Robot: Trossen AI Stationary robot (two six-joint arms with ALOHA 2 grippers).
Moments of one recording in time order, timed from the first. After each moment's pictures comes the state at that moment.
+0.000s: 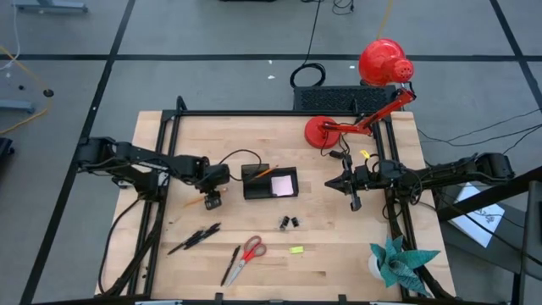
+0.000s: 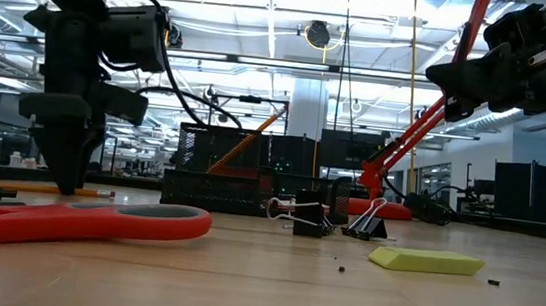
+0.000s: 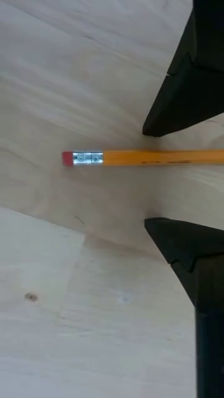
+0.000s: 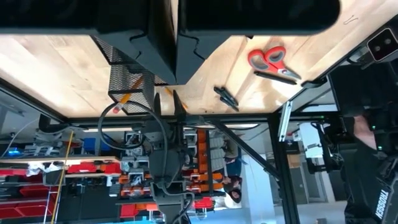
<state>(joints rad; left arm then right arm) 0.09 1.43 0.58 -0.55 0.01 -0.27 -0.04 0.78 0.02 0.80 -0.13 0.06</state>
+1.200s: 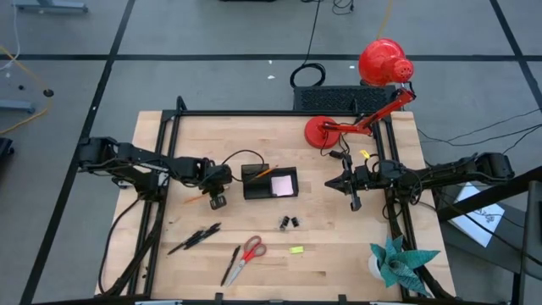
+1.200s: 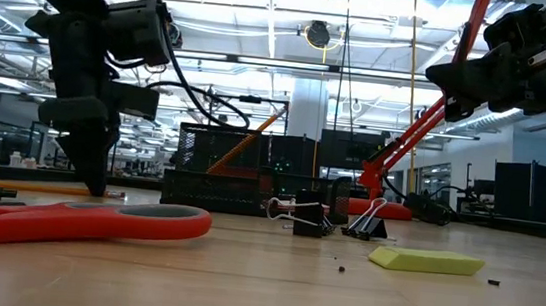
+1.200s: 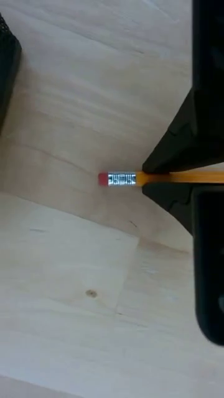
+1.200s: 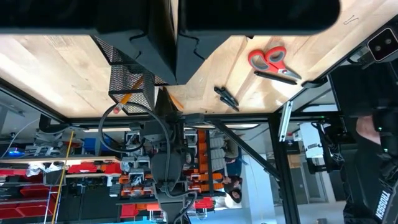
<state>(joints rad) 0.06 1.43 0.57 -0.43 -0.04 -0.27 -0.04 0.78 0.02 0.80 -0.13 0.06</state>
